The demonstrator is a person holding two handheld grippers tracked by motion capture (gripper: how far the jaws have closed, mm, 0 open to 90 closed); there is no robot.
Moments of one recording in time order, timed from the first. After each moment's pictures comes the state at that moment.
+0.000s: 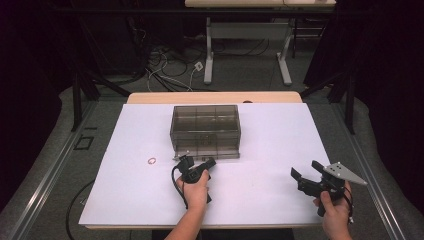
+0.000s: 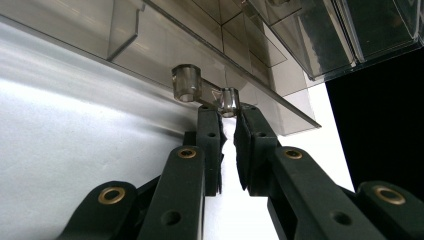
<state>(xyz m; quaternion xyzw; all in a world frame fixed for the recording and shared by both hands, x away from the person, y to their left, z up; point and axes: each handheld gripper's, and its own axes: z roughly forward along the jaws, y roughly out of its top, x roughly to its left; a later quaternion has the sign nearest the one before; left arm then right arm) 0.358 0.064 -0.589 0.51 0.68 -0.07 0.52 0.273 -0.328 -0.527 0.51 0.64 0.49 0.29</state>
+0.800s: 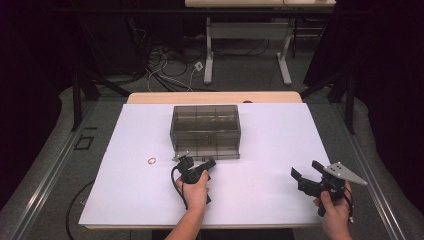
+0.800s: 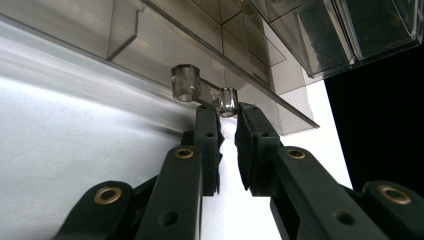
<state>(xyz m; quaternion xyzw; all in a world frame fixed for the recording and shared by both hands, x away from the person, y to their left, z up) 0.356 0.065 -0.589 0.51 0.68 -0.07 0.52 0.272 -0.329 -0.527 0.51 0.65 0.49 0.29</state>
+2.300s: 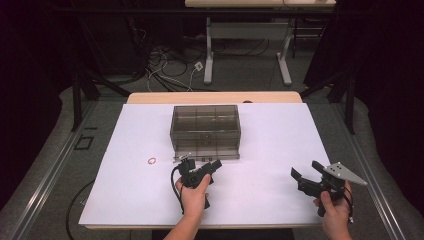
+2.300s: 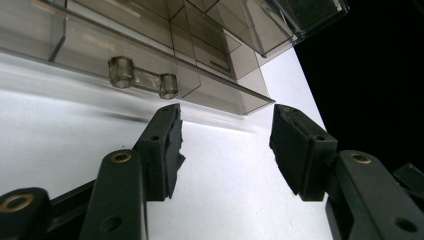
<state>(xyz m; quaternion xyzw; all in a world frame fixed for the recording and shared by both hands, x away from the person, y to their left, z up) 0.338 0.063 -0.569 0.57 0.62 -0.05 0.53 0.272 -0.329 -0.526 0.51 0.65 0.49 0.29</state>
